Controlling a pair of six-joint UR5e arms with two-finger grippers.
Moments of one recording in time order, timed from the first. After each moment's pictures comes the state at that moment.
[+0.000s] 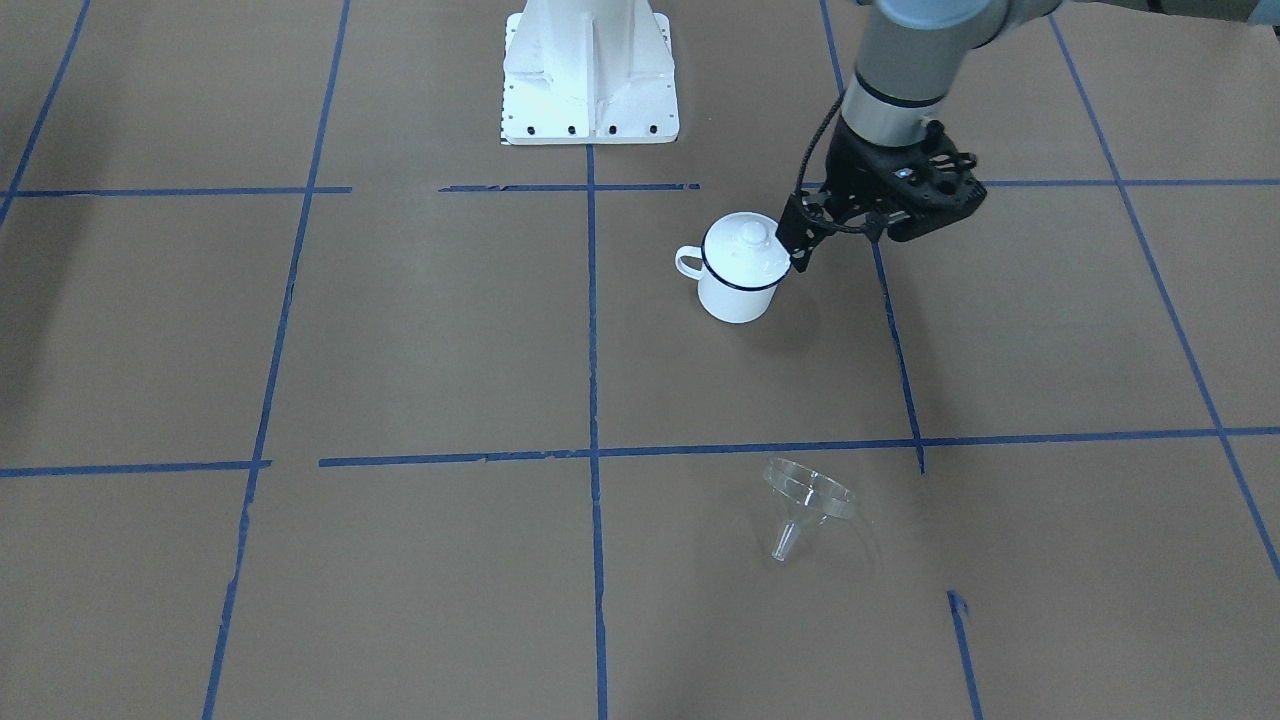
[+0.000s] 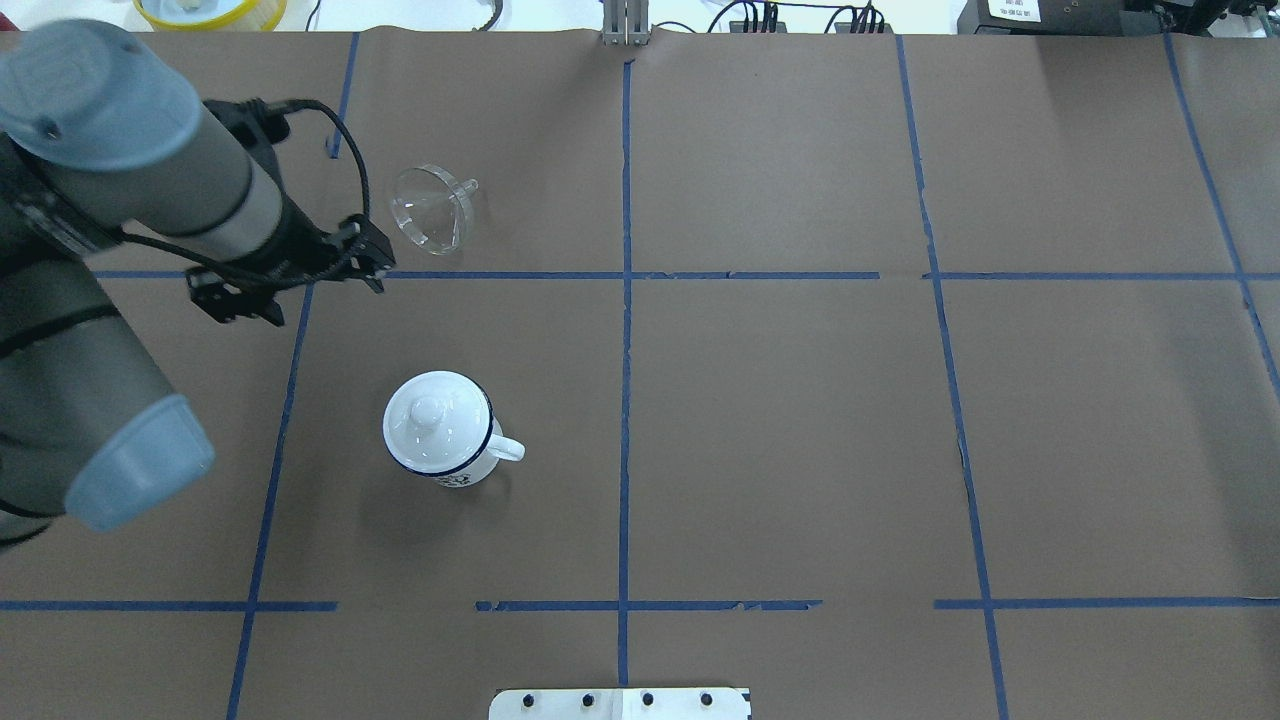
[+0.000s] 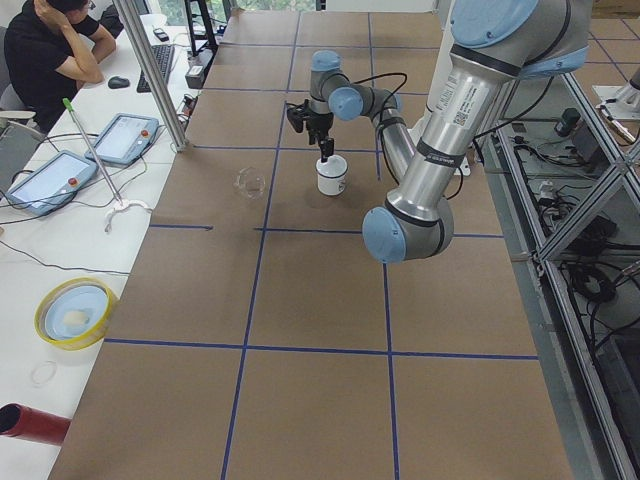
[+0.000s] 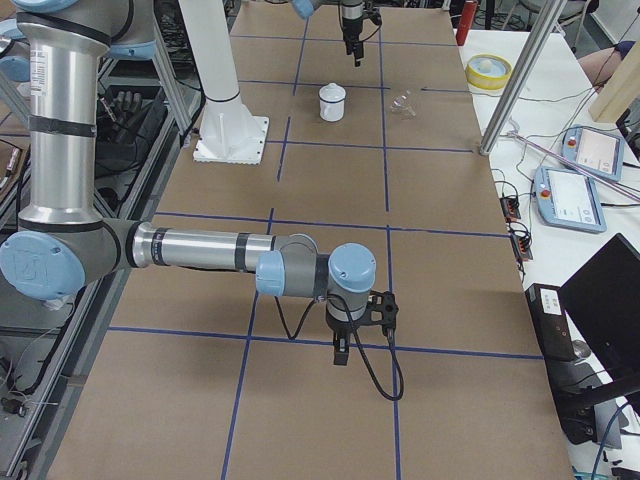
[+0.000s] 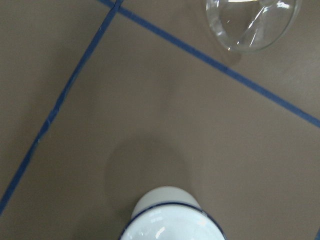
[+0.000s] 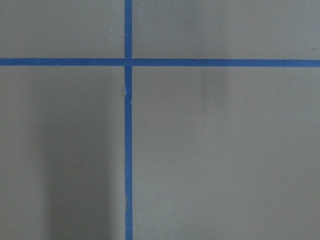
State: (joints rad) left arm -0.83 -2.02 -2.03 -1.34 -2.04 -1.26; right arm 1.57 -1.68 1.66 -1.57 2.29 0.01
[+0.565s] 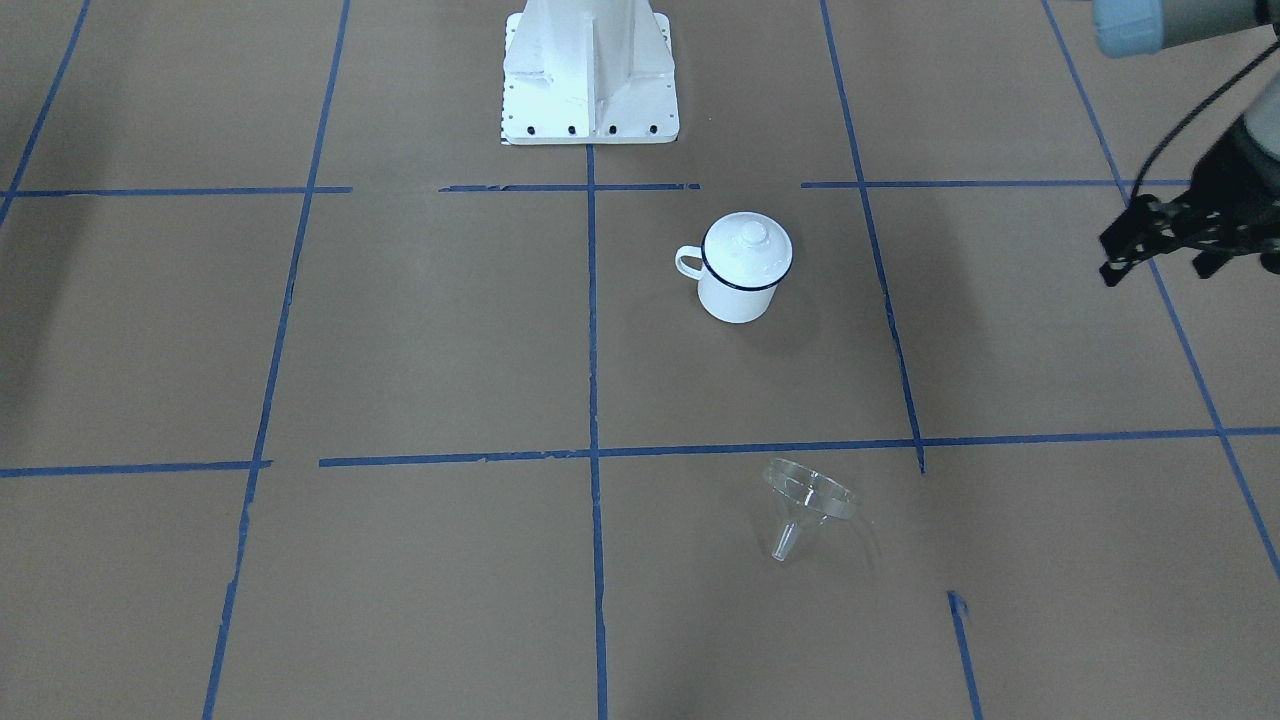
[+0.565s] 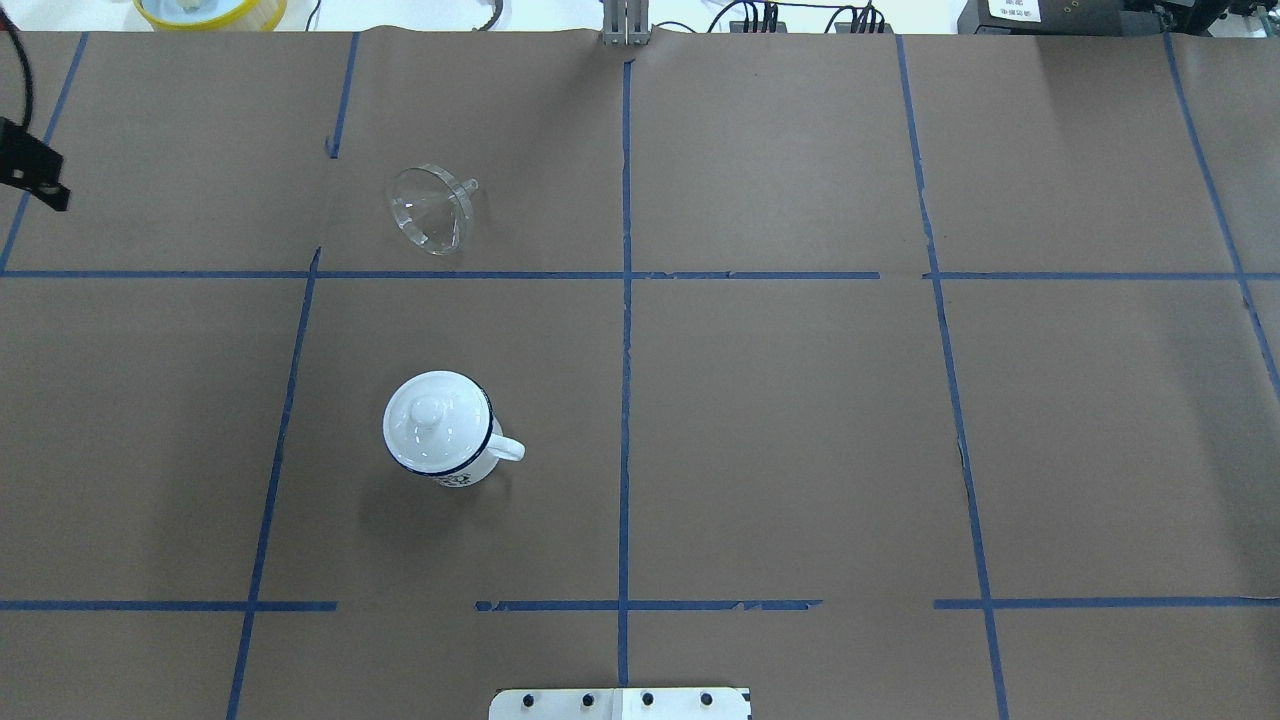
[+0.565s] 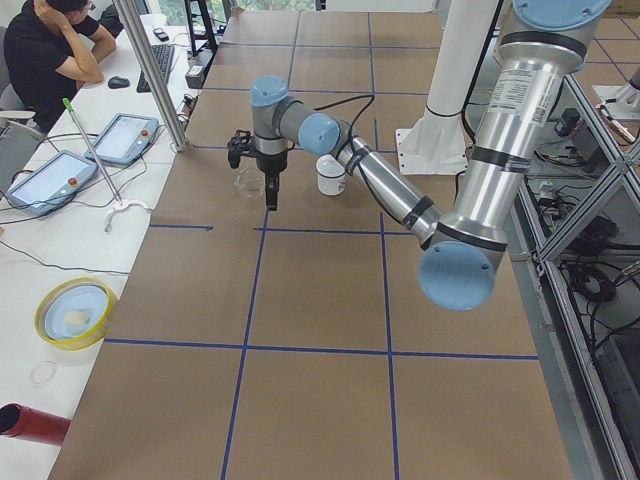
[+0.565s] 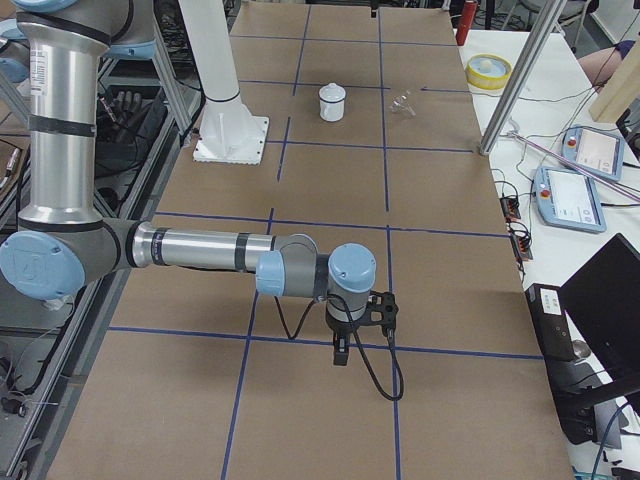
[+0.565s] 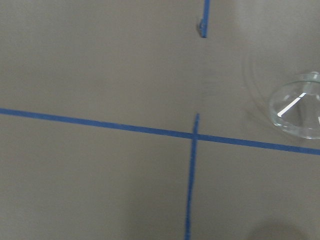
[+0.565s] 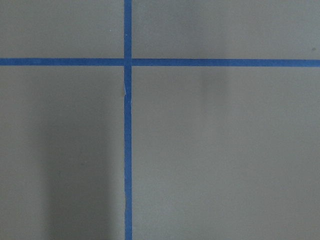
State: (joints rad) left arm -1.30 -1.75 -1.94 -1.34 -2.25 -0.40; right arm 1.57 -1.68 1.66 -1.57 2.29 0.01
